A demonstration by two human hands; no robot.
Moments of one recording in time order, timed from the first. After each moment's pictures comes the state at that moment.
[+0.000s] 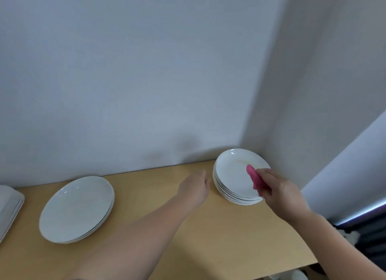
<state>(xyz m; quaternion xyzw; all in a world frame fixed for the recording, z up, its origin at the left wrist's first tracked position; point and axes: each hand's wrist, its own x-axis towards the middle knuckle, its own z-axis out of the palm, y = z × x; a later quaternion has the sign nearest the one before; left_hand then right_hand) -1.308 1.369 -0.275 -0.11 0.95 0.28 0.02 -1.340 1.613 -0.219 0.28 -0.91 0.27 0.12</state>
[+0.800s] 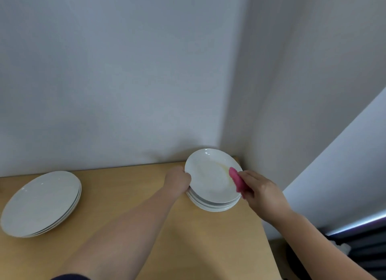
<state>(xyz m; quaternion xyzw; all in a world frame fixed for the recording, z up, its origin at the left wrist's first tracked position) -1.384 1.429 -0.282 -0.35 0.80 0.49 0.04 -1.416 1.682 -0.232 0.39 -0.88 0.26 0.08</state>
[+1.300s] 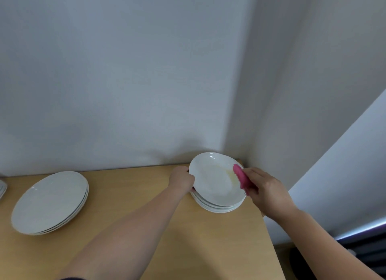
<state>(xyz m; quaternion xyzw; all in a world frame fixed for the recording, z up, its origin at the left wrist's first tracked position) -1.373 1.429 -0.266 -0.33 0.76 0.57 0.02 -1.415 1.678 -0.221 0.37 -0.89 0.26 0.09</state>
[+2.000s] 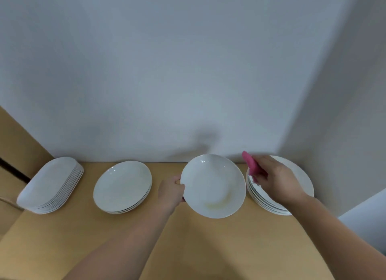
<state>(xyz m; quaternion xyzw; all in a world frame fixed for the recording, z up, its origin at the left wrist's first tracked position) -1.213 1.280 -0.264 -0.40 0.66 0.63 -0.07 -1.355 1.525 -0.199 0.39 -0.86 0.33 0.06</state>
